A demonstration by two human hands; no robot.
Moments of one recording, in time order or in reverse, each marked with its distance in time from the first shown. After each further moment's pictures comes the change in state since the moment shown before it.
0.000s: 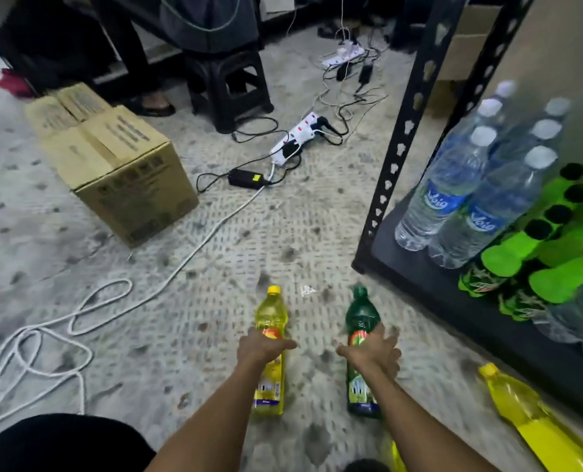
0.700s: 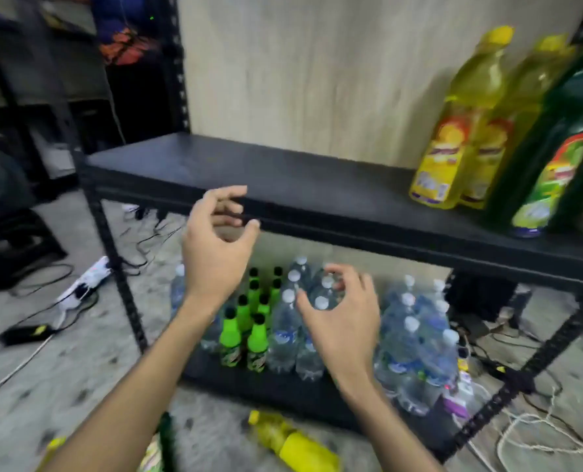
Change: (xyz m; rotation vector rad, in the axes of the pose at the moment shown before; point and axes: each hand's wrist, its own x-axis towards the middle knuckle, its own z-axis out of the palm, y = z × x) left_hand -0.507 0.328 0.009 -0.695 0.143 1.574; right_hand -0.219 0.189 -0.462 0.587 1.089 -0.519
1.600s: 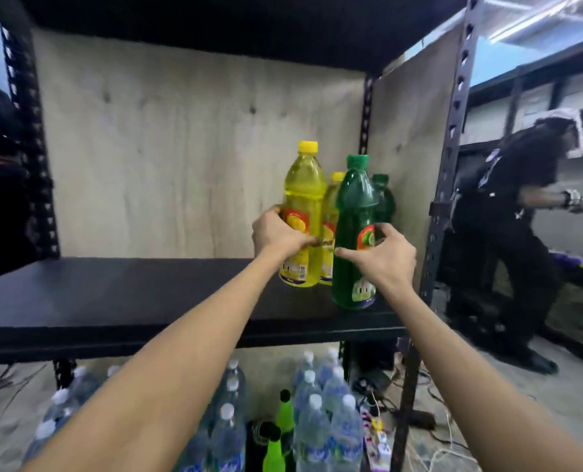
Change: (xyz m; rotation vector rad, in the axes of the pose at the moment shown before) left_hand 0.088 0.179 0.242 0.057 -0.464 -0.008; right_hand 0.196 -0.001 -0.231 -0.178 0.408 0.105
